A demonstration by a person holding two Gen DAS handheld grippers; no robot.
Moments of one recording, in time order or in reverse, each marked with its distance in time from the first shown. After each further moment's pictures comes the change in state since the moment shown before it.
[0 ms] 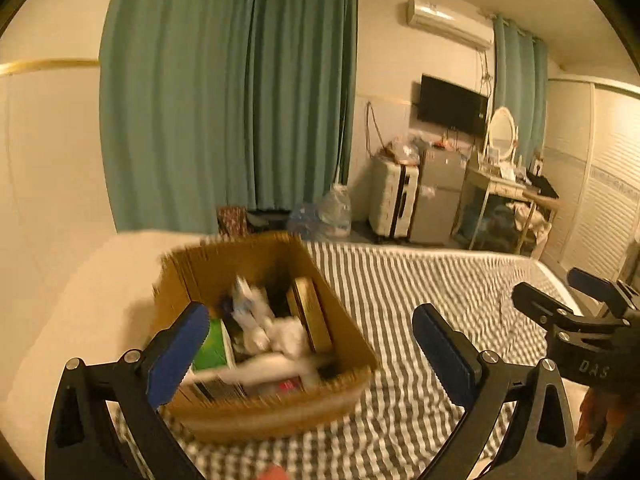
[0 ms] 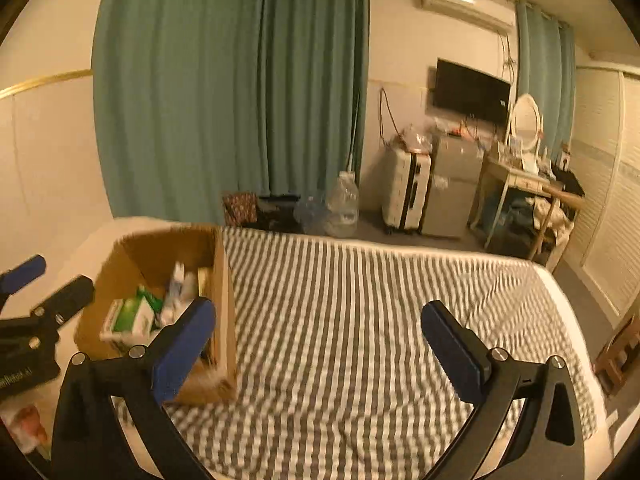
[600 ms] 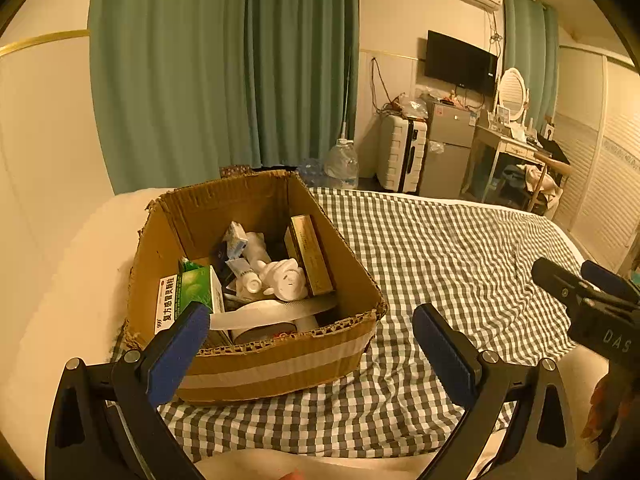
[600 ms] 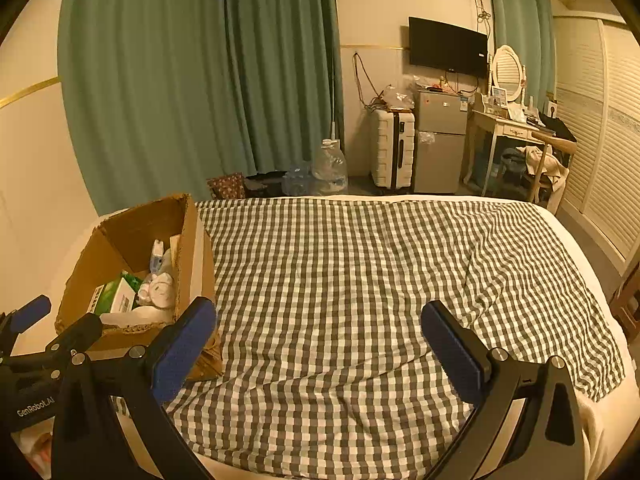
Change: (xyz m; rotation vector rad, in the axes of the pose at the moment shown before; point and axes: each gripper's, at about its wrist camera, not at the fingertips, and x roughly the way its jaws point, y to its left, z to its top) left arm 0.027 -0.013 -0.032 0.023 0.131 0.034; right arm 0.014 -0.029 -0.033 0.101 0.101 0.016
